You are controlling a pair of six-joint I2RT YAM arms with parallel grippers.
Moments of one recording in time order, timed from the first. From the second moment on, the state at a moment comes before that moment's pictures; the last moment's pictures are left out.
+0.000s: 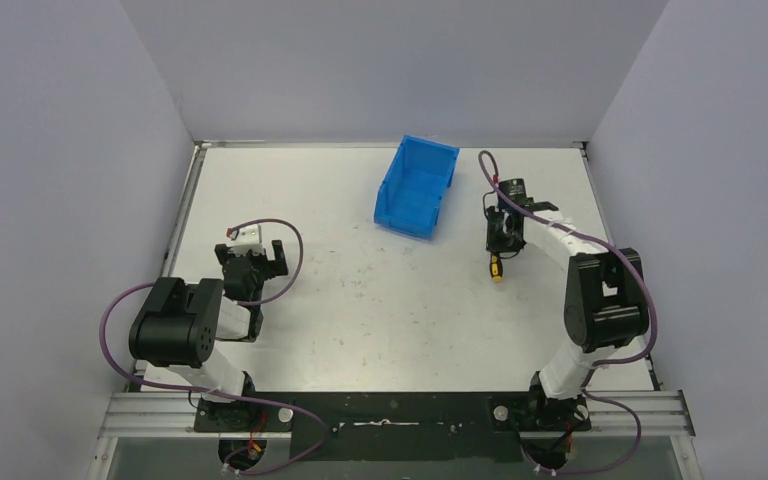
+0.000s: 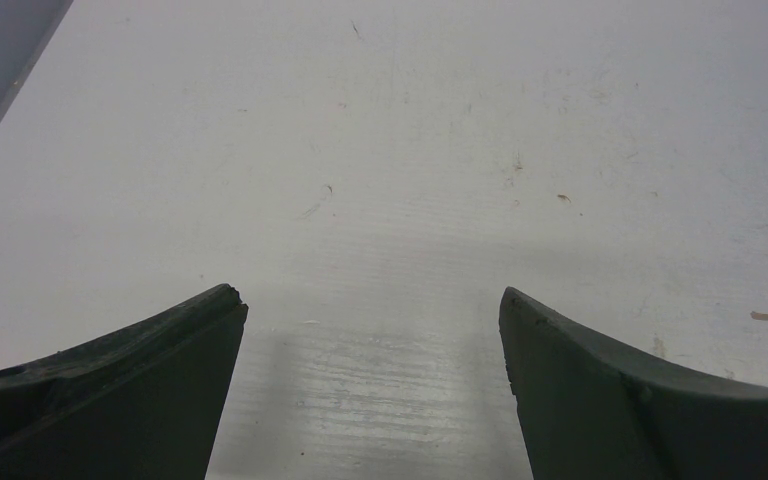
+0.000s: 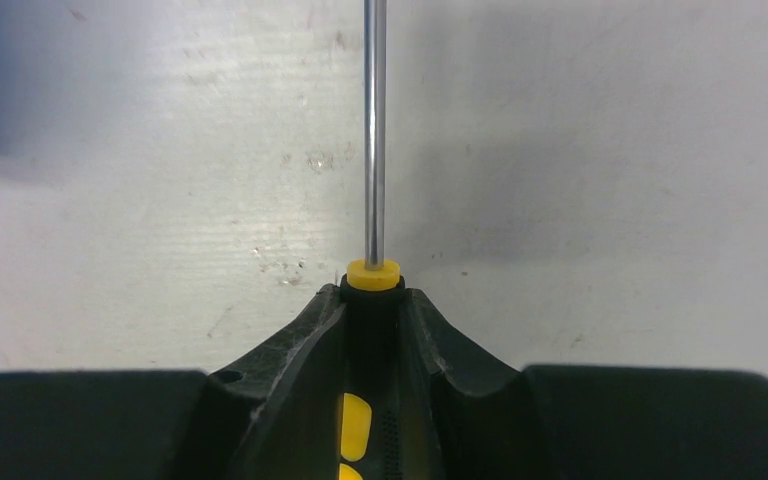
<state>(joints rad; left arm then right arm) -0.06 1.62 0.24 1.16 -0.16 -0.04 0.17 1.72 1.09 -0.48 0.06 0.19</state>
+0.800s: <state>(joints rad) -0.06 1.62 0.24 1.16 -0.16 -0.04 0.19 1.75 1.90 -0.82 0.30 0.25</state>
